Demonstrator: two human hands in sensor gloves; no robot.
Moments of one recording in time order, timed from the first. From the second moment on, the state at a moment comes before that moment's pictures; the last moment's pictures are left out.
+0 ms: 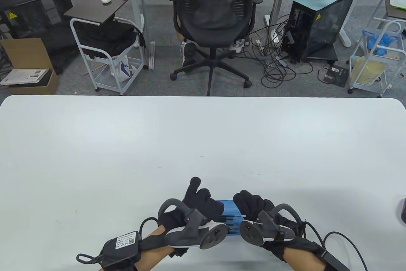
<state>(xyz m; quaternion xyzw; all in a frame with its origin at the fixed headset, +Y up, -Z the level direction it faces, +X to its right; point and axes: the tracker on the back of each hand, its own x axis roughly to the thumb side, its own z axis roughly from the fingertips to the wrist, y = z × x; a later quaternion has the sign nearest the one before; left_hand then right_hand) -0.031 -0.668 -0.242 0.09 -0.34 -0.07 0.93 0.144 -0.744 -0.274 -0.32 -0.06 -0.94 0.13</state>
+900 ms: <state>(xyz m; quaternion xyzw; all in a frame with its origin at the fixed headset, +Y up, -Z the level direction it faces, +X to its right) -0.026 -0.714 -0.239 0.08 -0.35 -0.06 0.93 0.143 -0.741 -0.274 -0.31 -0.05 -0.94 0.12</state>
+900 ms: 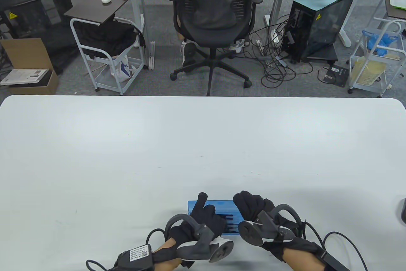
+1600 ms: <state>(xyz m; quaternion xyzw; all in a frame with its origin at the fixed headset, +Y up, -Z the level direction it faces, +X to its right) -0.059 -0.720 -0.261 -0.09 -0.27 -0.09 0.95 0.142 -0.734 -0.267 -0.37 -0.07 -0.93 0.06</state>
